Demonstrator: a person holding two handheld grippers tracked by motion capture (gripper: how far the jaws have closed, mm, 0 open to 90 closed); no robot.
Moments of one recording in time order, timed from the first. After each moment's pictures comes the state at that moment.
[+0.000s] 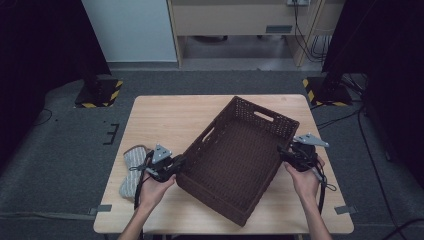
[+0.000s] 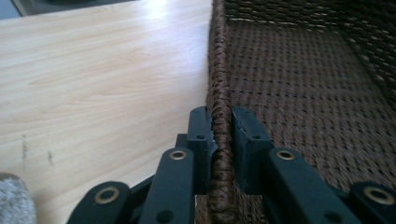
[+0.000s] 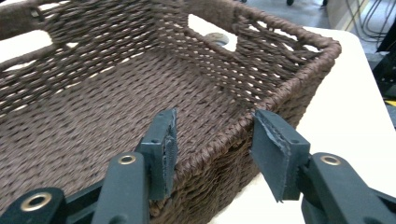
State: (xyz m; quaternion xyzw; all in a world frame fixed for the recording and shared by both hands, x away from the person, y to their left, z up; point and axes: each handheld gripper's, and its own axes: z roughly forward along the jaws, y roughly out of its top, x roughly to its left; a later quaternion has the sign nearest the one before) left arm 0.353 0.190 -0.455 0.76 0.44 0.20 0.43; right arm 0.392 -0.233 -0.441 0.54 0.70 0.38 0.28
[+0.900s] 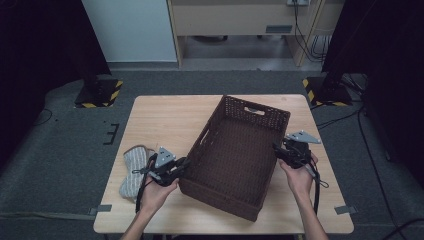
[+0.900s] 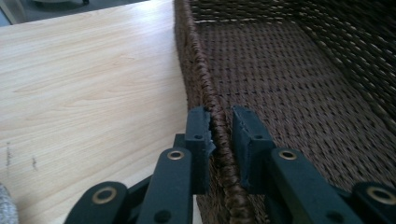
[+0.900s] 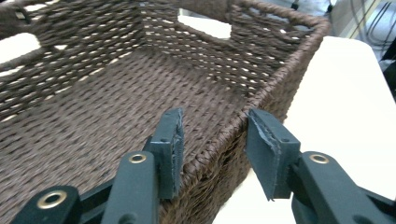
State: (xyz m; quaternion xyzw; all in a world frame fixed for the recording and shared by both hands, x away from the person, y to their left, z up) left arm 0.341 0.179 -0.451 0.77 0.42 0.20 0.44; right arm 0.403 -0.219 -0.443 0.52 0.71 0.38 0.29
